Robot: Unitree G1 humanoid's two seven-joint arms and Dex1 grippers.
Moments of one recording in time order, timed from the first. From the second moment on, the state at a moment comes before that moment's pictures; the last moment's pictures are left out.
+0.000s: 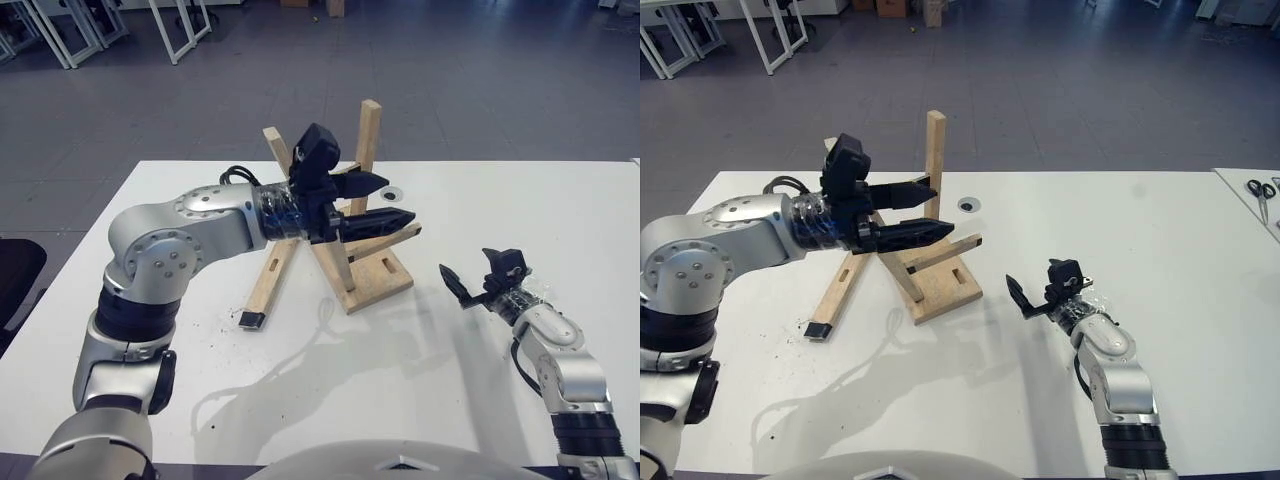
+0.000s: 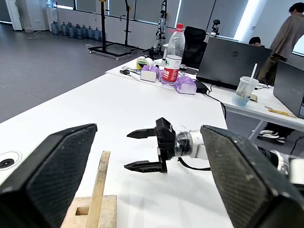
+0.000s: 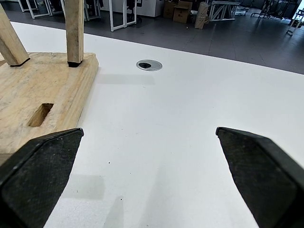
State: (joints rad) left arm -0.67 0.60 -0.14 -0.30 -1.12 0.94 -0.47; right arm 0.03 -0.39 -0.06 -0.11 0.24 0.29 0.41
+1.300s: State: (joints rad) left arm 0.27 0.36 0.09 -0.24 -0.38 0.48 -0.27; right arm 0.05 -0.39 -0.06 -0.12 0.22 0.30 0.43
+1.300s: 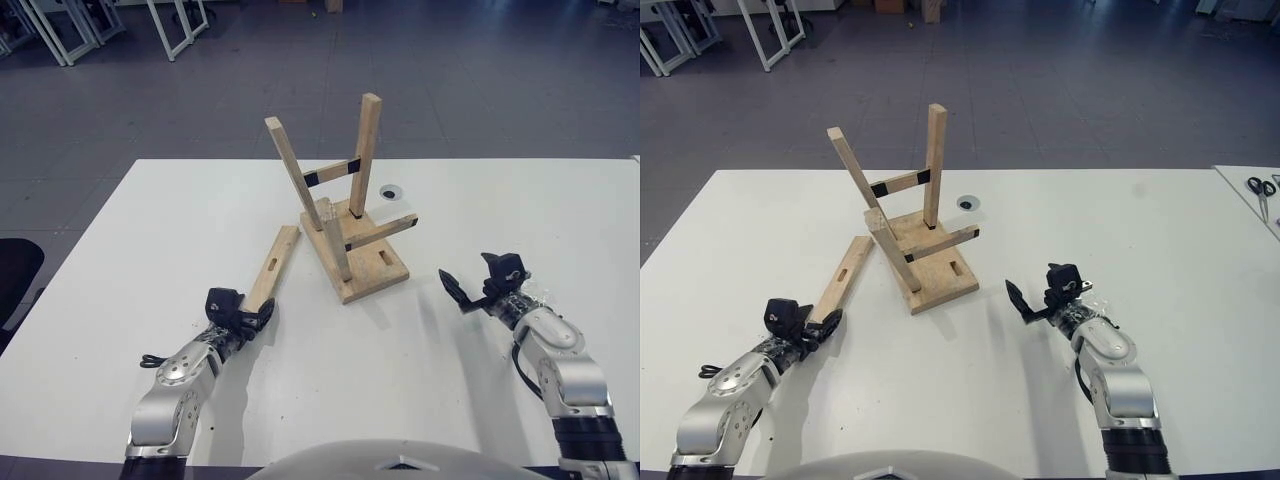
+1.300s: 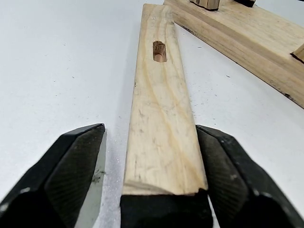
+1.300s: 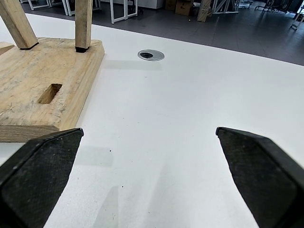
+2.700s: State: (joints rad) left arm -0.40 0.58 0.19 -0.36 -1.96 0.98 -0.26; right arm -0.53 -0.39 -0.14 -0.28 1.95 1.04 0.09
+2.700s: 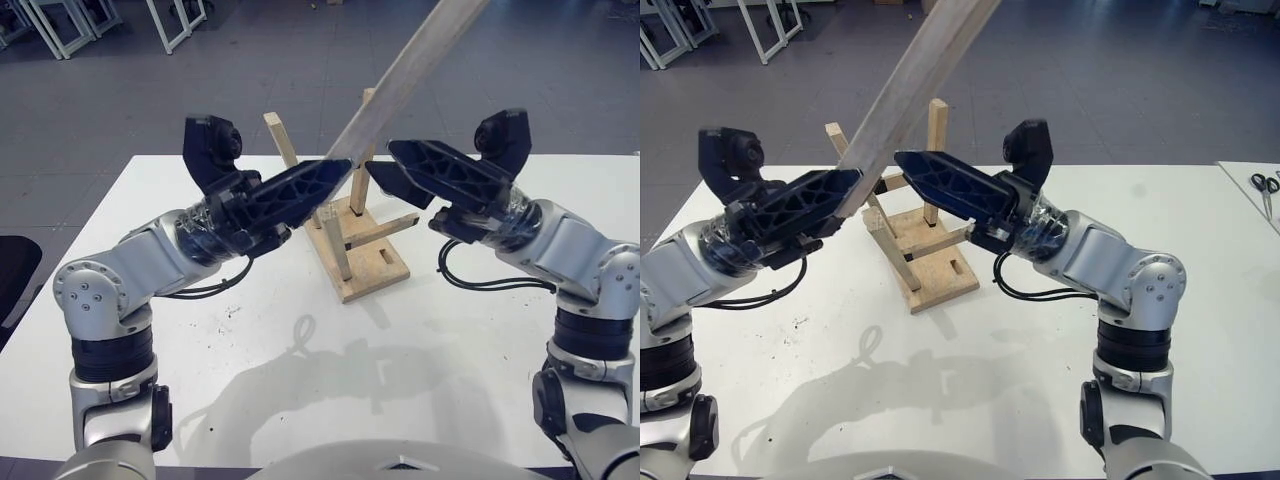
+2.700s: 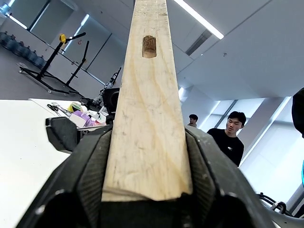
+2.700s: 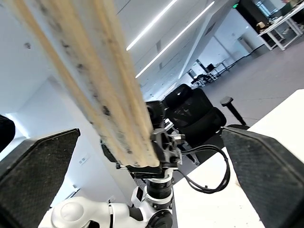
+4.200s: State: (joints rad) left arm -0.42 0.75 0.33 -0.14 -1.50 0.74 -0.42; right arm -0.56 -0.65 -0.21 -0.10 1.46 0.74 0.25
